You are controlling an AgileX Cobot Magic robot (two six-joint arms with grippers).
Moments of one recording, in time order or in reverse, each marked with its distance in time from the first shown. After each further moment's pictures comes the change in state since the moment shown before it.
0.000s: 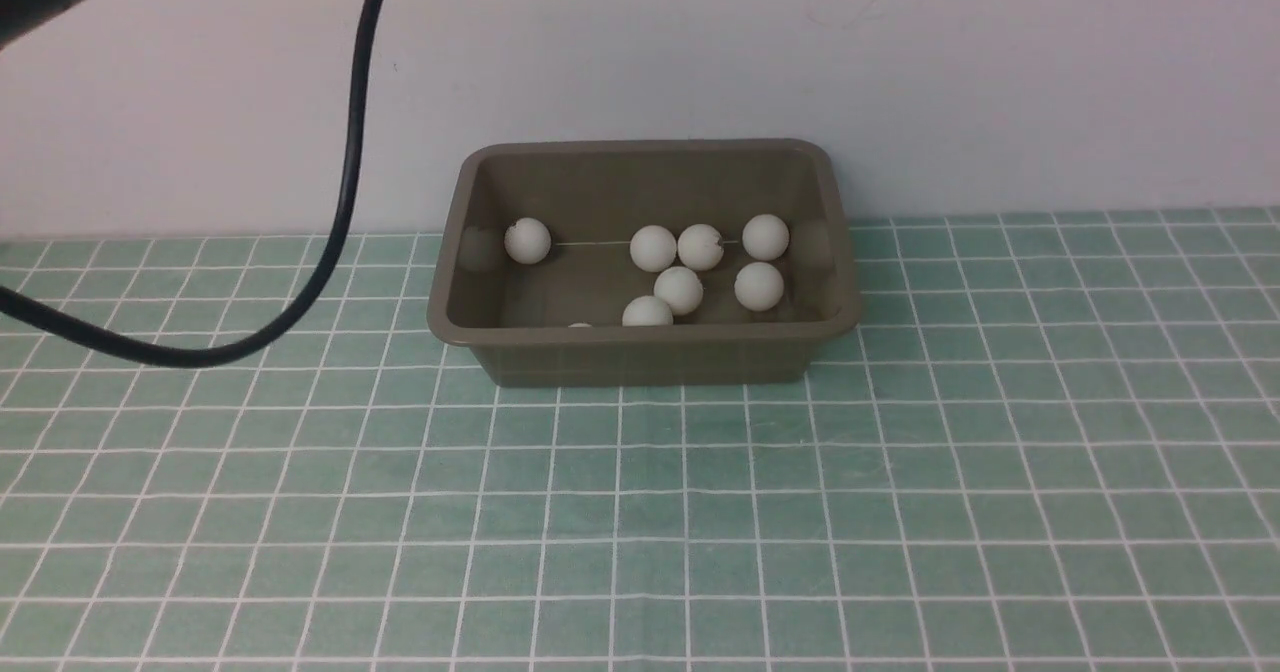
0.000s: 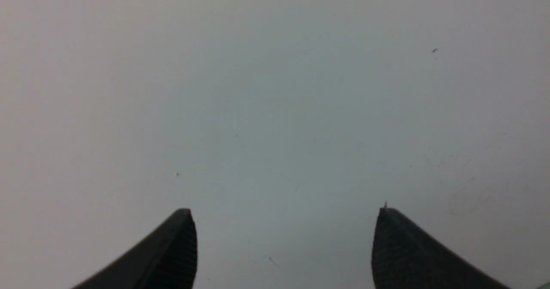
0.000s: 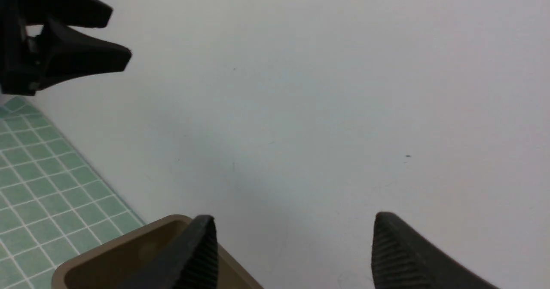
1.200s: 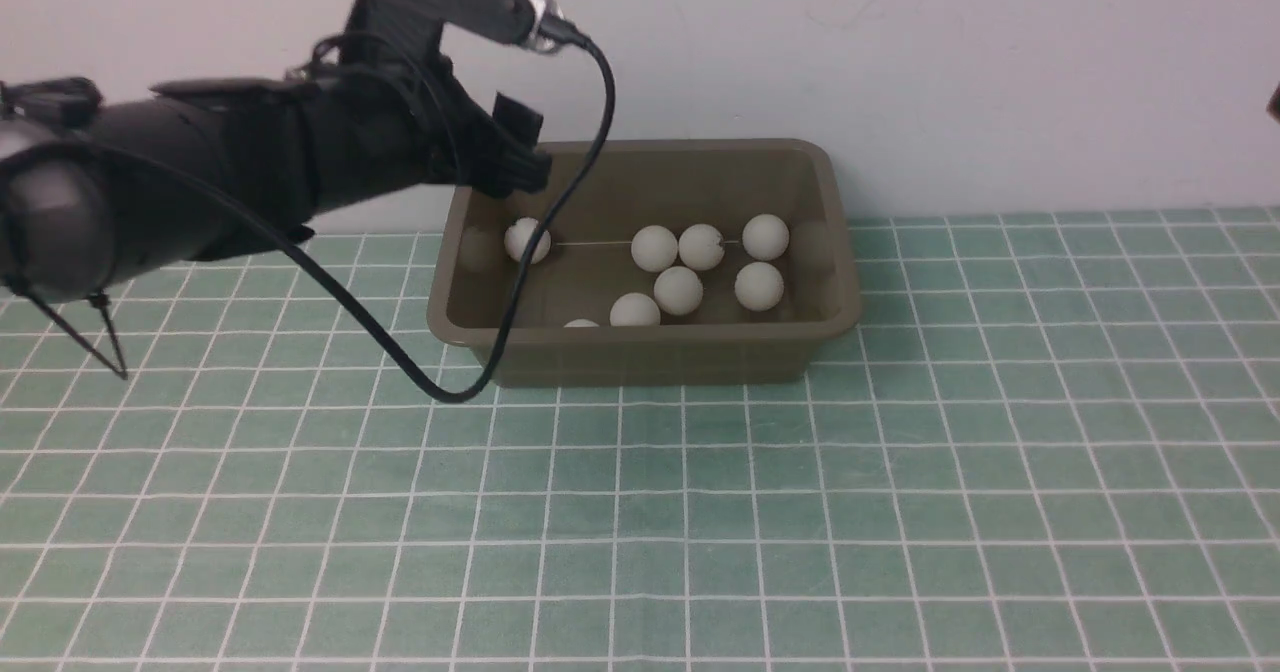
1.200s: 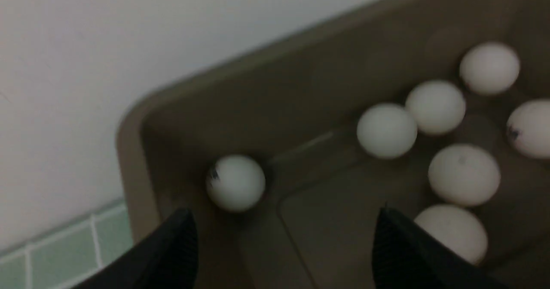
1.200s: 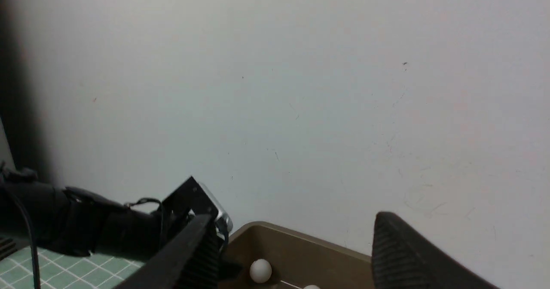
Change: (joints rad) right arm -0.001 -0.330 0.557 0.207 -0.330 0.193; left arm 0.000 0.608 -0.001 0.002 0.032 -0.002
